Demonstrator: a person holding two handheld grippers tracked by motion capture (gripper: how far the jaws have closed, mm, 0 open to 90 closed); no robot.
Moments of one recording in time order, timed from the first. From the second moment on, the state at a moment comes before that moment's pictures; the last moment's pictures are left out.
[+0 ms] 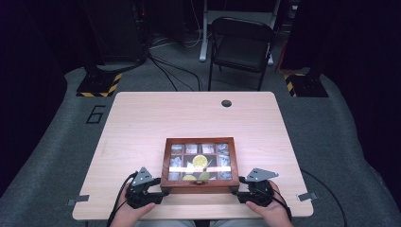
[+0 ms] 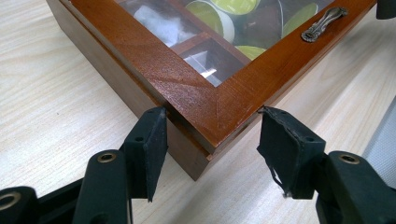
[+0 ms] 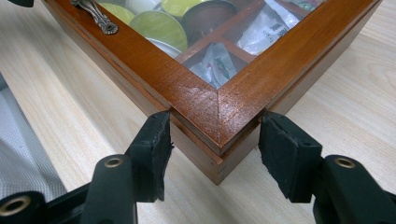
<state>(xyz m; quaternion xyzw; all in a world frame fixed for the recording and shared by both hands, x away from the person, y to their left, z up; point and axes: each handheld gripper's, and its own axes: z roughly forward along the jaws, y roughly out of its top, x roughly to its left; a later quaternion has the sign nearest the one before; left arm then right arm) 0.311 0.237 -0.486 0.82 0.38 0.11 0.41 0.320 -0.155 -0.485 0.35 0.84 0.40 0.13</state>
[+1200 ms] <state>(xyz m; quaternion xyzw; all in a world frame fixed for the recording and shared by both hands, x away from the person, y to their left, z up) 0.307 0.233 -0.467 0.81 0.37 0.15 0.43 0.325 -0.159 -0.465 0.36 0.81 0.44 0.13</state>
